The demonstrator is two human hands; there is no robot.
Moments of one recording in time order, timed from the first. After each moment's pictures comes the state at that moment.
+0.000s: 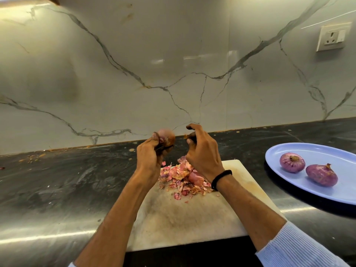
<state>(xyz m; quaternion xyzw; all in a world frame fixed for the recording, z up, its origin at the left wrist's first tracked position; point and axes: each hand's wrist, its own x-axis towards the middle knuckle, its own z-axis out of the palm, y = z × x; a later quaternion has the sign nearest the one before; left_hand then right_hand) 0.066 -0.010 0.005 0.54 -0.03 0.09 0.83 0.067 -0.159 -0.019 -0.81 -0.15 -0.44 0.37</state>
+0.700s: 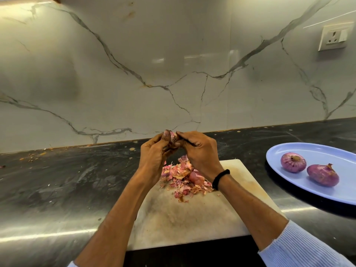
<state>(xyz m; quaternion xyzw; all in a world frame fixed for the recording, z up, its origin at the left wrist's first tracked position) 0.062 -0.009 0.004 0.57 -0.12 0.05 0.81 0.071 -0.152 -0.021 -0.73 -0.23 -0.45 0.46</state>
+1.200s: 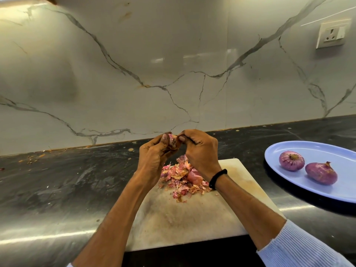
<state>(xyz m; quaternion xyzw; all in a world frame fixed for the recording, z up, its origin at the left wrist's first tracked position) 0.063 -0.010 -0.001 0.56 -0.13 0.04 0.82 0.068 -0.153 -0.018 -0.73 -0.18 -0.50 0.43</state>
